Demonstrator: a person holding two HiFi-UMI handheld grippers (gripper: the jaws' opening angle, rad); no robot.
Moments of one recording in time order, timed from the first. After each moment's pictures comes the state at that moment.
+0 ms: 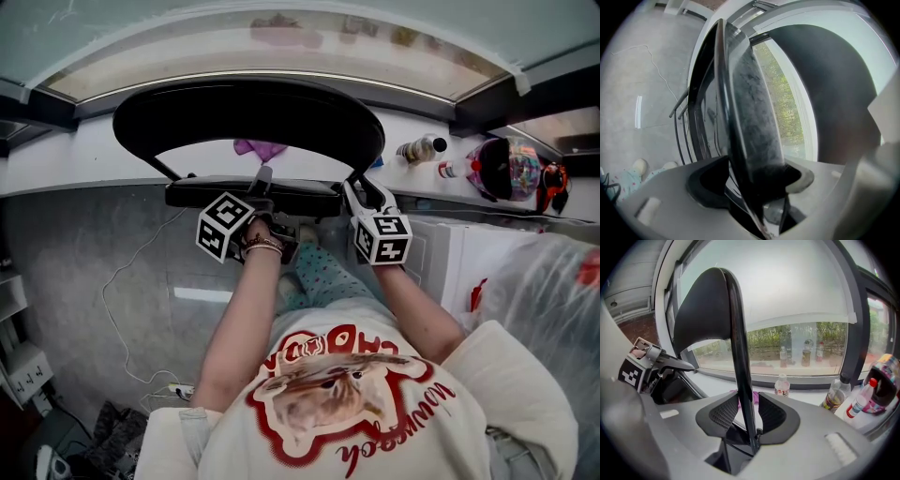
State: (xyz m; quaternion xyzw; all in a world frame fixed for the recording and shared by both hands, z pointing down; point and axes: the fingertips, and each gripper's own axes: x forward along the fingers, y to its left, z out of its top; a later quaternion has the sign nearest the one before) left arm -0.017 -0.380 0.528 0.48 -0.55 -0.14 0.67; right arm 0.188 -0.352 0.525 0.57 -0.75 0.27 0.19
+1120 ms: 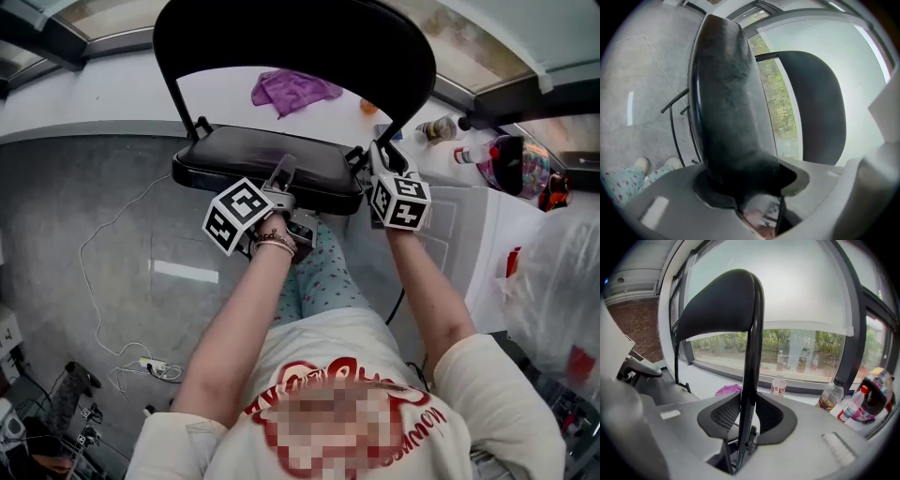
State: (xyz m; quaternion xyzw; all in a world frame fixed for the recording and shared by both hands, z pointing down) left arm -0.030 -0.287 0.539 0.52 -0.50 -0.16 0.67; right arm 0.182 -0.338 0.544 0.60 -0.74 0.21 0.23
